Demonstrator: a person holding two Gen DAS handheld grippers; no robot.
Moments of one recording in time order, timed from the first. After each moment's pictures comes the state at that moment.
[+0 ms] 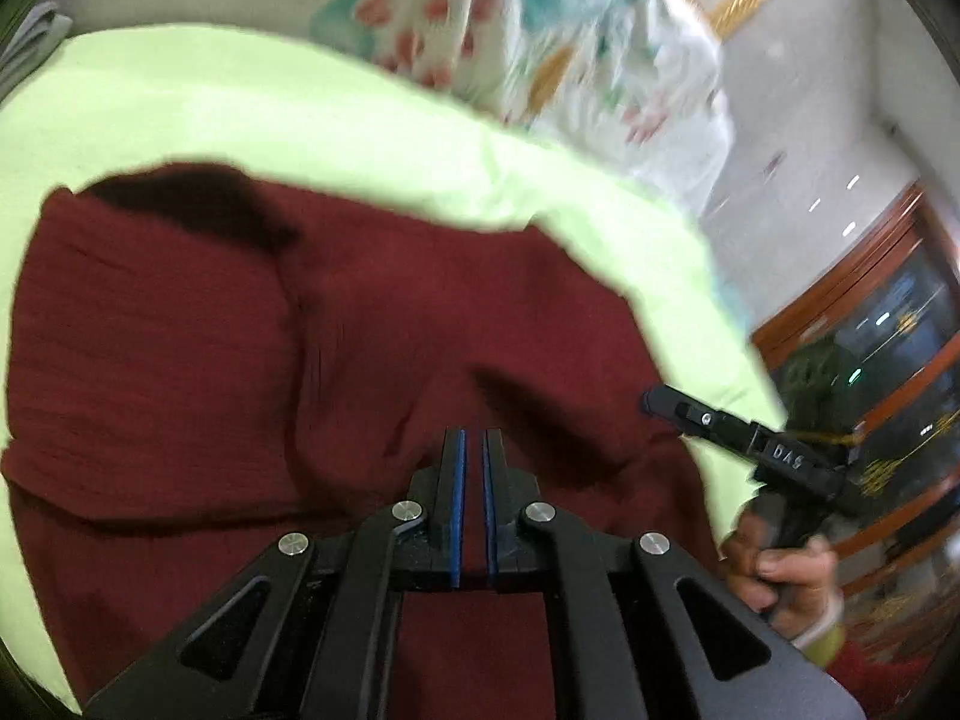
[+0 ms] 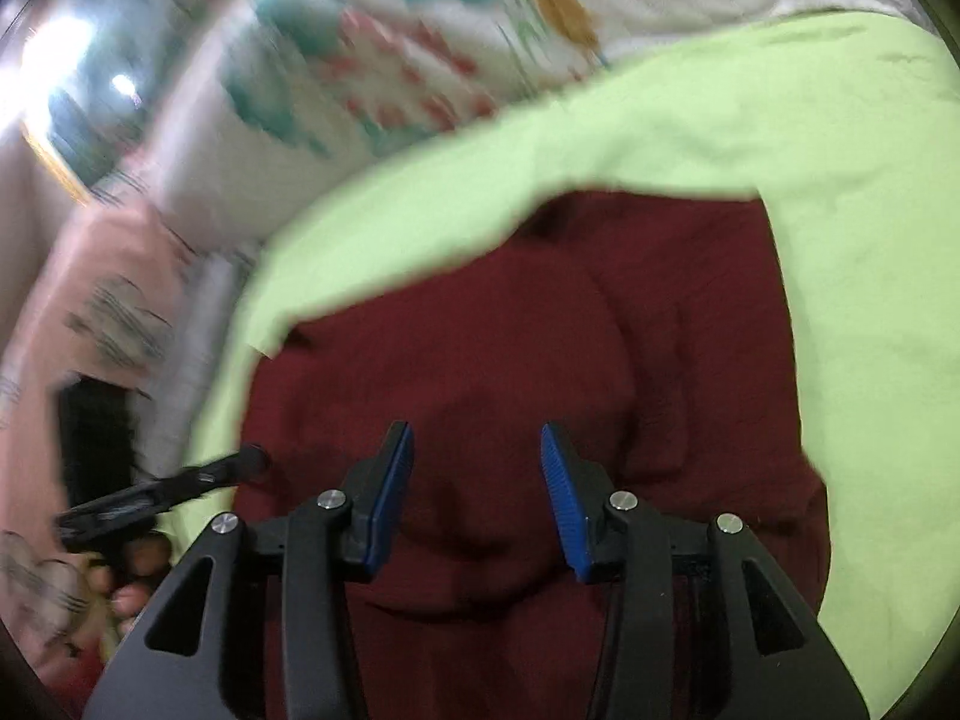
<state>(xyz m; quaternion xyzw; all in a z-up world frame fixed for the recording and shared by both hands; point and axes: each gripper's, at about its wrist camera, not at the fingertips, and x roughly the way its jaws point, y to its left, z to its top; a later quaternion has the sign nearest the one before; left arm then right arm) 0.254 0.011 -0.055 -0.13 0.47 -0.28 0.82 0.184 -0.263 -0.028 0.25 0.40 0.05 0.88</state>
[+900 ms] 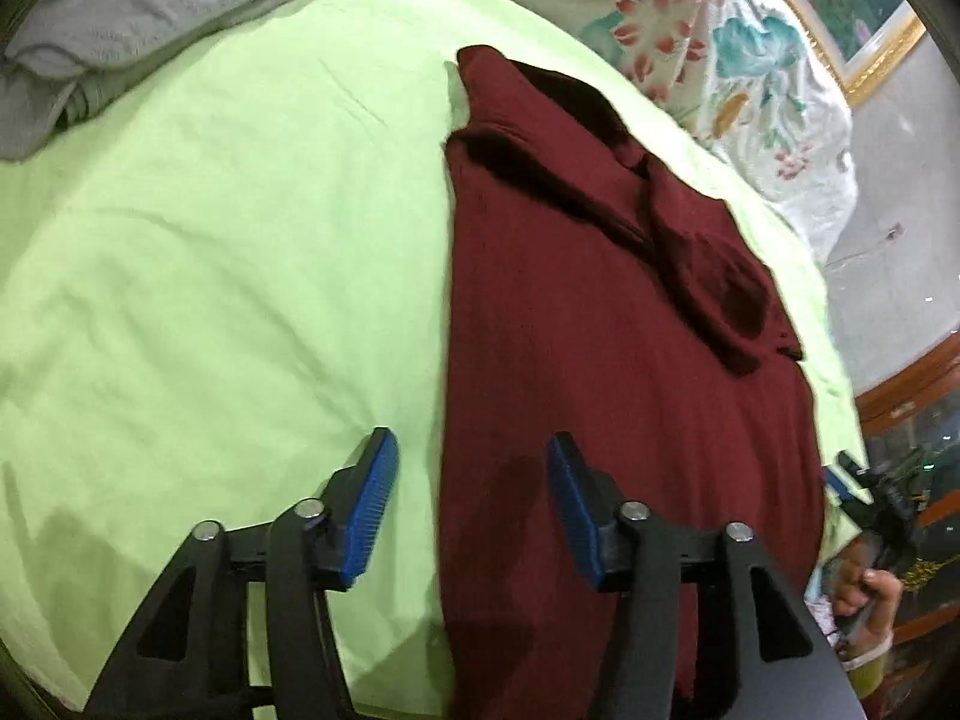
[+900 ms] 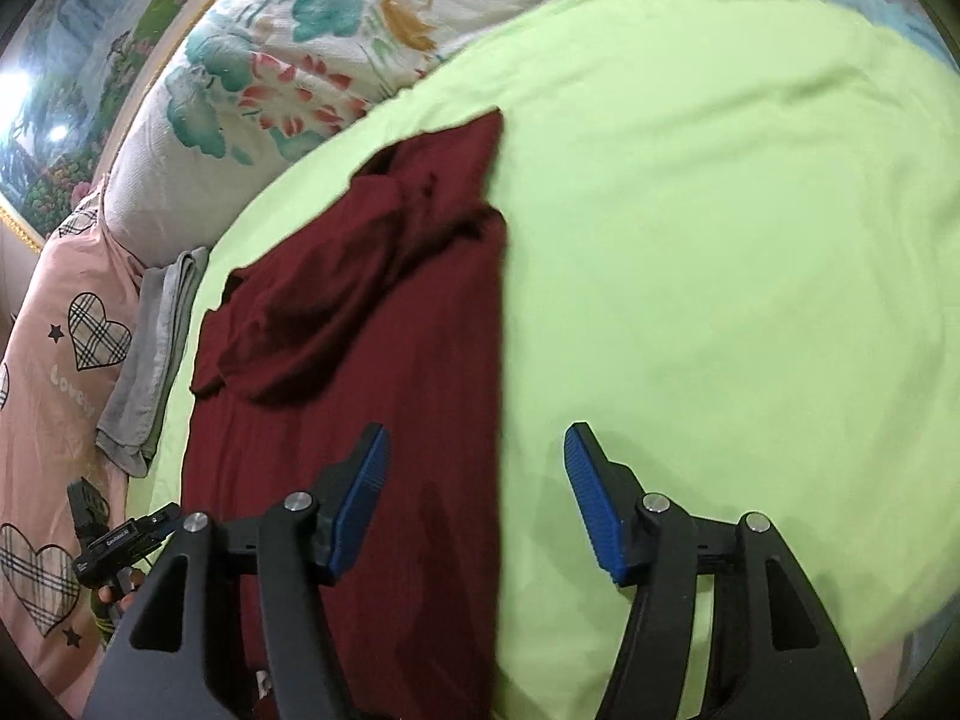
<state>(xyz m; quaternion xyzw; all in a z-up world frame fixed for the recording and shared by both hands) 0.082 0.177 -0.096 -0.20 0.49 -0.11 0.84 -0.003 -0.314 -0.048 0.31 0.40 -0.02 0.86</state>
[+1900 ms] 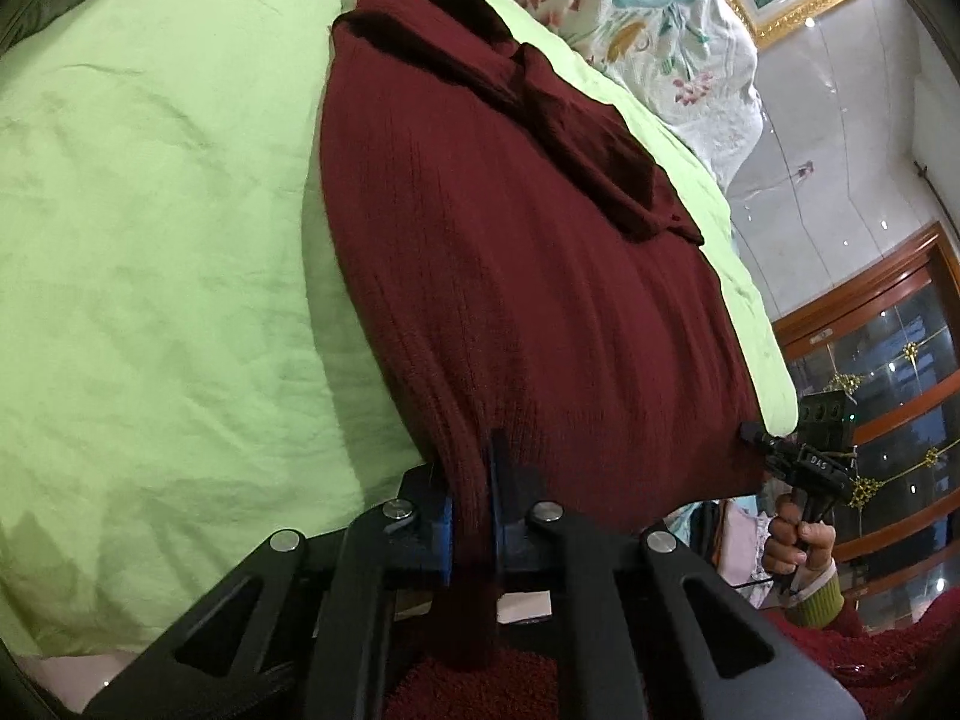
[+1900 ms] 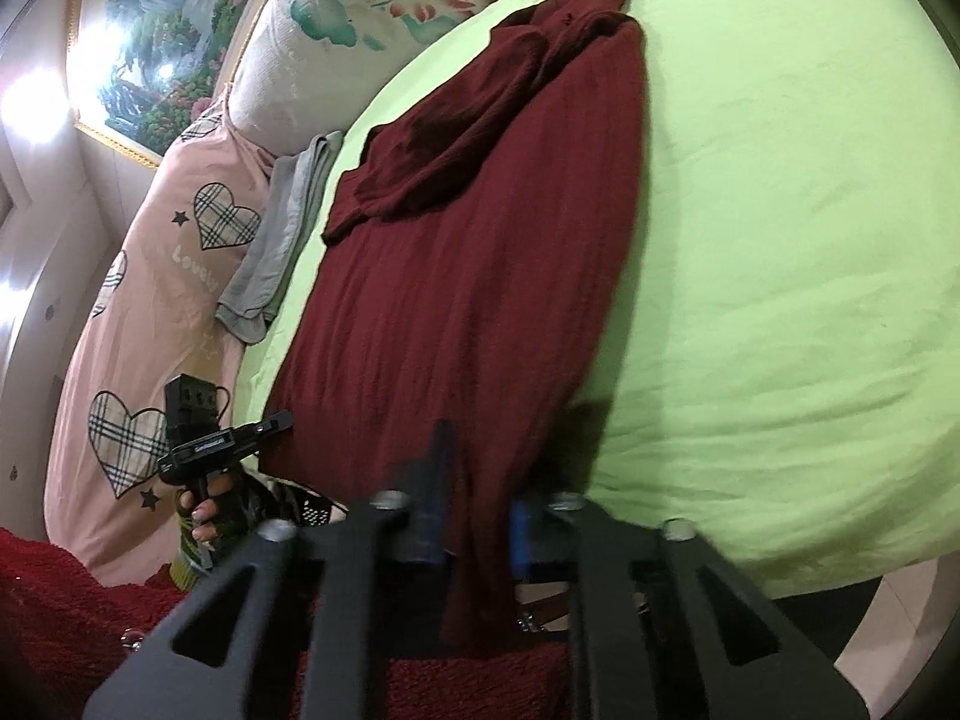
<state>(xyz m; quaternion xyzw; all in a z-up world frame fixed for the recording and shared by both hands) 0.024 0.149 -0.115 -0.20 0.51 -0.24 0.80 -0.059 -0.261 -0.083 0.33 0.43 0.17 0.82</state>
